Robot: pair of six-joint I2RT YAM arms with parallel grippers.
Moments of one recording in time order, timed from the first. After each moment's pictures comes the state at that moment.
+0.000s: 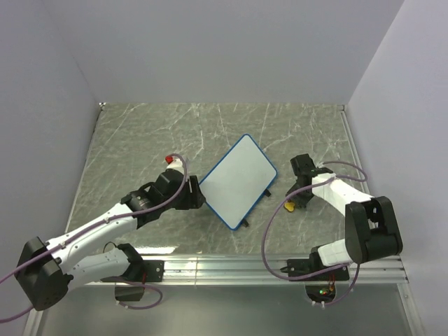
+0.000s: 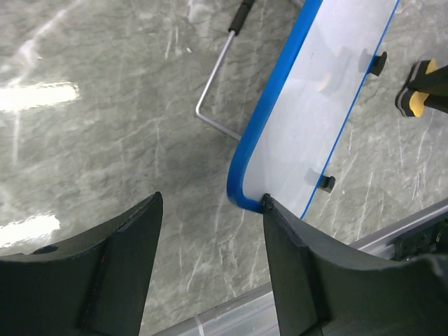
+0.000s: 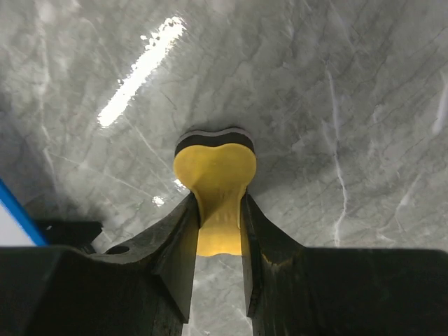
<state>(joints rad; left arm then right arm) -0.76 1.01 0.67 -0.37 -0.11 -0.70 0.21 1.40 0.72 -0.64 0.19 1.00</state>
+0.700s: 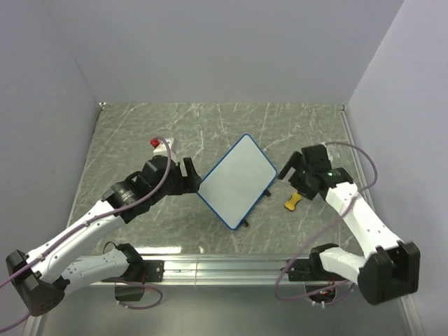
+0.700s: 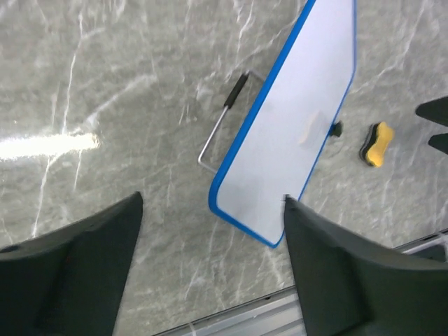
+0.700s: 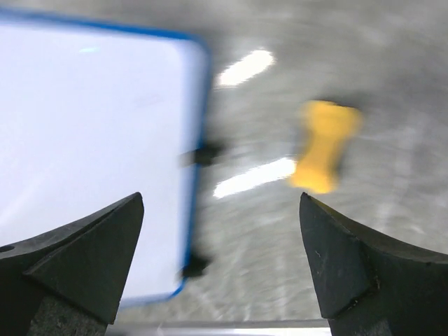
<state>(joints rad) -0.76 0.95 0.91 -0.58 -0.26 -0.68 0.23 1.14 0.83 -0.71 0.08 0.84</state>
